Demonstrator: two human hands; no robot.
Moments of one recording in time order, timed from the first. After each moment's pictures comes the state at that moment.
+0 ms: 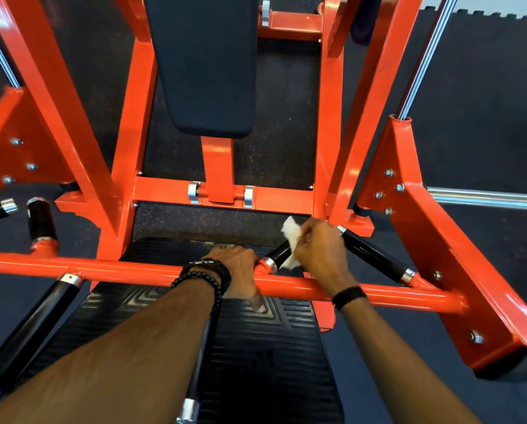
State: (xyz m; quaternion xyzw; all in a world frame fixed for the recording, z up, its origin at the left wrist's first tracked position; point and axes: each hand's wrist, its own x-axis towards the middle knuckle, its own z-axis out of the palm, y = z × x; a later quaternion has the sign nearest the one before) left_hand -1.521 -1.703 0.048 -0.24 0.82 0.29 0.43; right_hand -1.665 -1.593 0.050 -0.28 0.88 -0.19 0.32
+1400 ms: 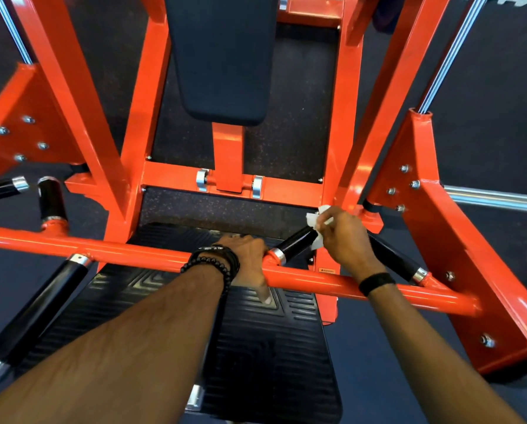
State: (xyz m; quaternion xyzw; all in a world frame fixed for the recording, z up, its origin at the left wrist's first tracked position) left_hand -1.525 -1.703 0.054 -0.24 0.81 0.30 0.43; right_hand -1.687 -1.587 0.042 -0.31 0.87 -0.15 0.35
